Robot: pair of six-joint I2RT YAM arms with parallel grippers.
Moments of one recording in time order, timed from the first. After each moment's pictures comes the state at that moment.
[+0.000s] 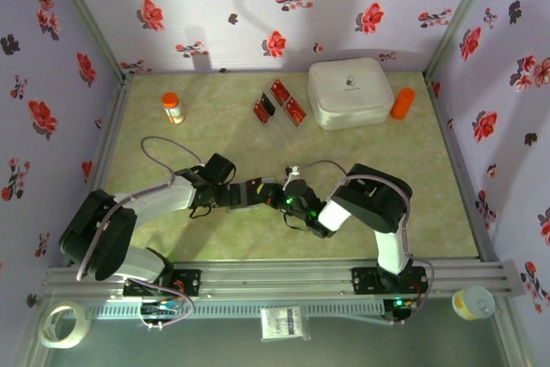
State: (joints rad) left arm -0.65 1.43 0.69 -0.52 -0.18 -0.67; right arm 0.96 1.95 0.53 1.04 -0.01 1.21
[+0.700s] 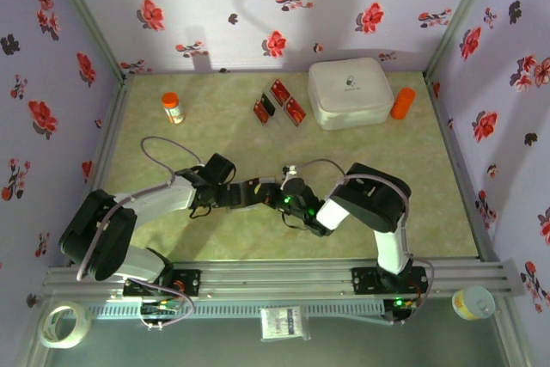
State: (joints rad) left arm -0.65 1.43 0.69 -0.52 -0.18 -0.67; right arm 0.96 1.96 0.56 1.02 -0.04 1.21
